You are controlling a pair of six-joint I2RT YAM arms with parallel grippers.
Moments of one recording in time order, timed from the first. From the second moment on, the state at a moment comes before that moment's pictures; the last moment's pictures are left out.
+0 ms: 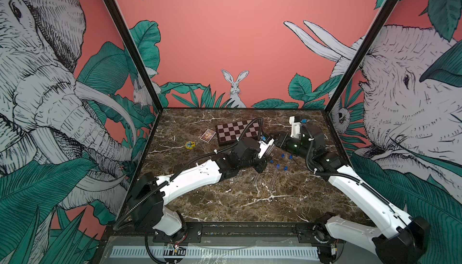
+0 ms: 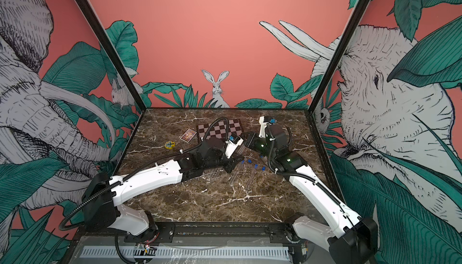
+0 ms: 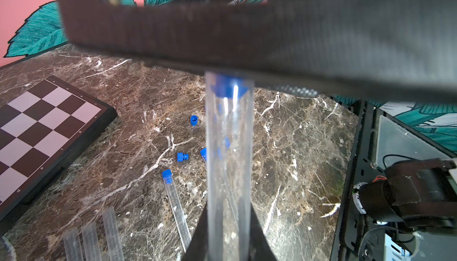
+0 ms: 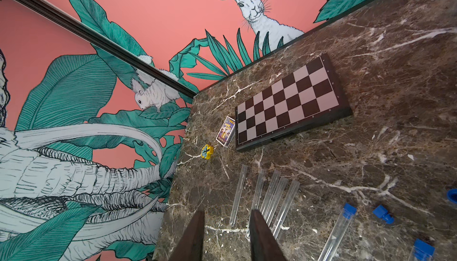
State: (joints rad) left arm -1.02 1.48 1.12 -0.14 0.10 -0.16; right arm 0.52 1.10 0.98 -0.25 -0.19 0.82
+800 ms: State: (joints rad) left arm -1.02 1.48 1.12 -0.16 0.12 -0.16; right arm 0.51 1.13 1.00 -0.23 -0.19 0.84
